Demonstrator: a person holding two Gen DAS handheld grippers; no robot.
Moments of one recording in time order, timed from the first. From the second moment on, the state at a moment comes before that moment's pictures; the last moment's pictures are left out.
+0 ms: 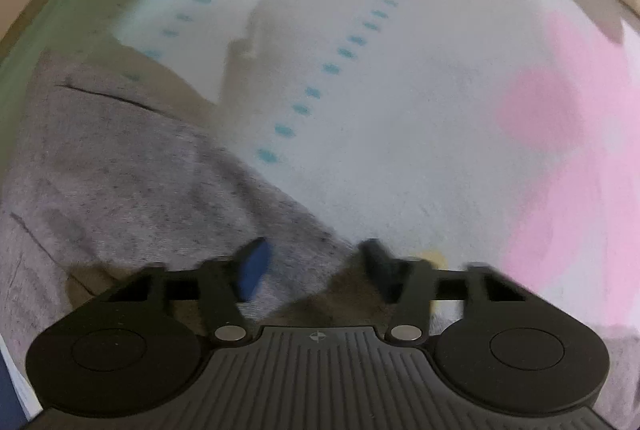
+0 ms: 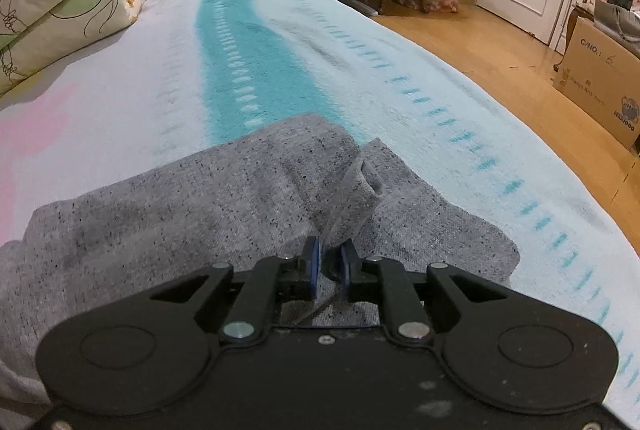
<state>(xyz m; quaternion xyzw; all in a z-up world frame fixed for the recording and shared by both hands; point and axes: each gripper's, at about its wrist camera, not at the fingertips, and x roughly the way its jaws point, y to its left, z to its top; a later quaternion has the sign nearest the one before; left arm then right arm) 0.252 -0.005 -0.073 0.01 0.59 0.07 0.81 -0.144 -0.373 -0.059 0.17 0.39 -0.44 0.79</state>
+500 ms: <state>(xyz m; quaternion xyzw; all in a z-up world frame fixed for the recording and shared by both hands) 0.154 0.063 -0.010 -0.12 0.47 0.00 0.87 -0.151 -0.377 -0.057 0.18 0.39 -0.44 0.79</state>
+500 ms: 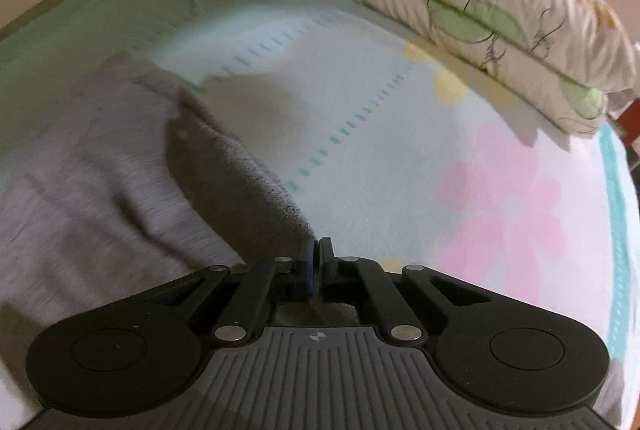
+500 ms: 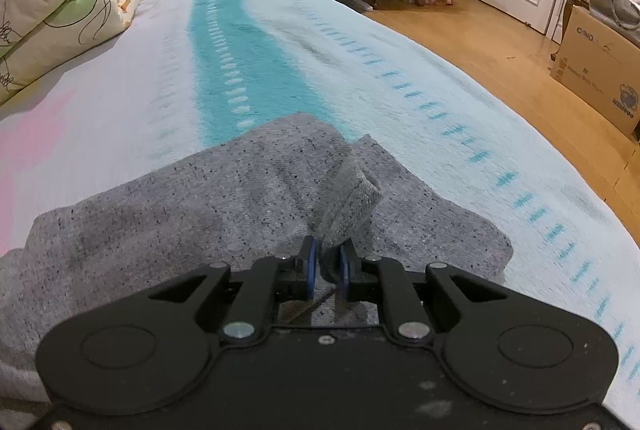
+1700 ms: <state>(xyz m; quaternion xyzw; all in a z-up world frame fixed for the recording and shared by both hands) 0.174 0.102 0.007 -0.16 0.44 -0.02 0.88 -0.156 -0.375 -0.052 0.21 0.41 -0.43 0.77</state>
